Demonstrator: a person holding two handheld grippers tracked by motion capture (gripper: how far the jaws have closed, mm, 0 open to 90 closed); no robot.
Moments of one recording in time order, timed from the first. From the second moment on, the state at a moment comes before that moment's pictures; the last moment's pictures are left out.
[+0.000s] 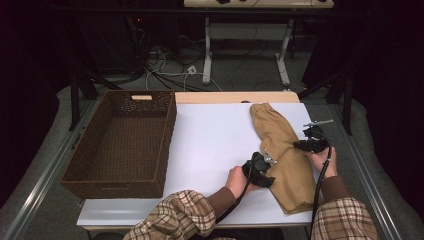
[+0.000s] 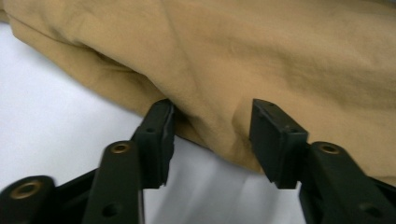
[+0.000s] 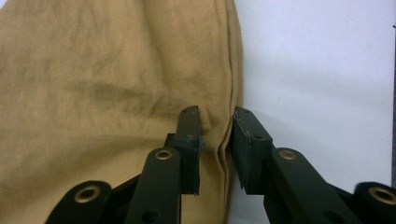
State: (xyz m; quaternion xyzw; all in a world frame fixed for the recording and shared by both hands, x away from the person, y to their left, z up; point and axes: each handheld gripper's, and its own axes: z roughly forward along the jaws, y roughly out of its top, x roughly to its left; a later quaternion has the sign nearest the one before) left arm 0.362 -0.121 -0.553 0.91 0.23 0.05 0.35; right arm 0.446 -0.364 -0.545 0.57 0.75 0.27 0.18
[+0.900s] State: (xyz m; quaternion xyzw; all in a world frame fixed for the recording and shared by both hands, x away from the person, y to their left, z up) left arm 0.361 -0.119 -0.558 0.89 0.22 0.04 0.39; right arm 0.445 -0.361 -0.546 0.57 0.75 0.27 0.18
